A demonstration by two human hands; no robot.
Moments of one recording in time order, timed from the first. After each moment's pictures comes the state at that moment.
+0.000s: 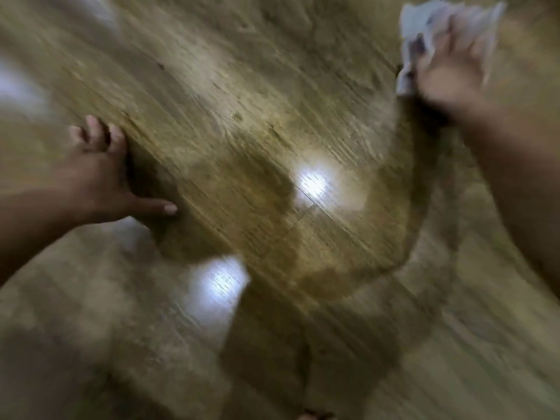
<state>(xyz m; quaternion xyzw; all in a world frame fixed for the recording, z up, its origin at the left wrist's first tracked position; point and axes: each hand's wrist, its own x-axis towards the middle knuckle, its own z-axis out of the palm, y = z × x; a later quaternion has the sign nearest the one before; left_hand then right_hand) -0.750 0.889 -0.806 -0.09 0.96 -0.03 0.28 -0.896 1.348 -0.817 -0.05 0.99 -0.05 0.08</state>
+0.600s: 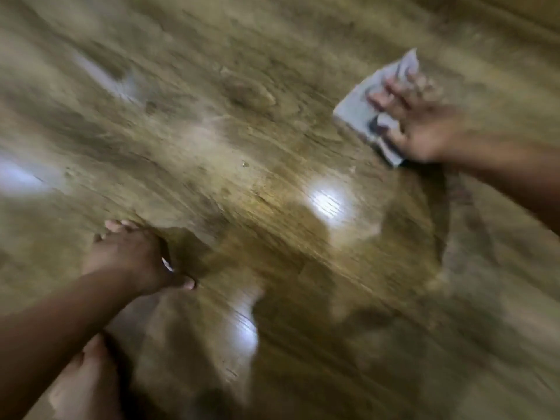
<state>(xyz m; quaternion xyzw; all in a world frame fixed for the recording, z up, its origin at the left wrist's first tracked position) -0.778 0.949 -0.770 -0.05 0.87 -0.20 0.45 -0.915 1.407 -0.818 -0.16 0.97 0.02 0.16</state>
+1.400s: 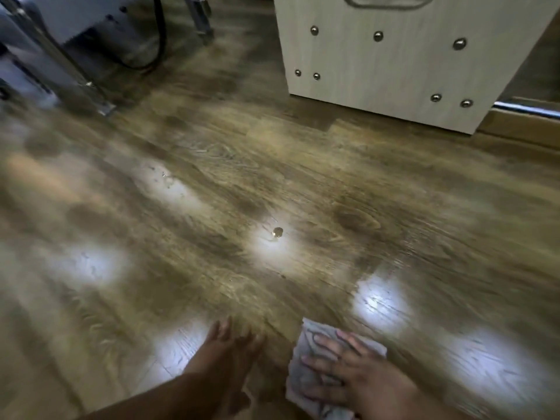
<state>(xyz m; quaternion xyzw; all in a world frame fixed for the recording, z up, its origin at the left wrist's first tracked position) -0.799 0.861 -0.726 0.18 0.87 -0.17 0.43 -0.750 1.126 -0.845 -0.45 0.89 -0.01 0.07</state>
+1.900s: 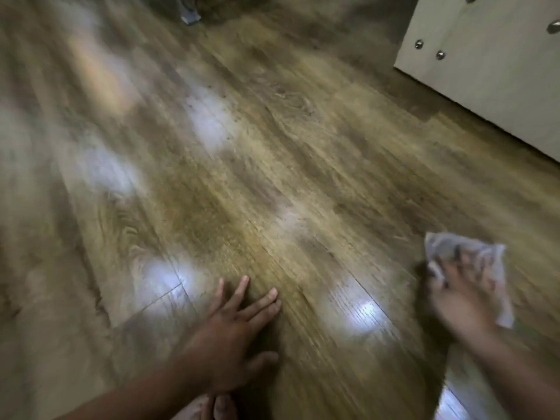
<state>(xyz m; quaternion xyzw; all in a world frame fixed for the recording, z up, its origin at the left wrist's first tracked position) -0.730 0.808 -0.785 0.11 0.96 0.08 0.24 -0.884 1.164 -0.809 0.02 0.98 -0.13 0.12</state>
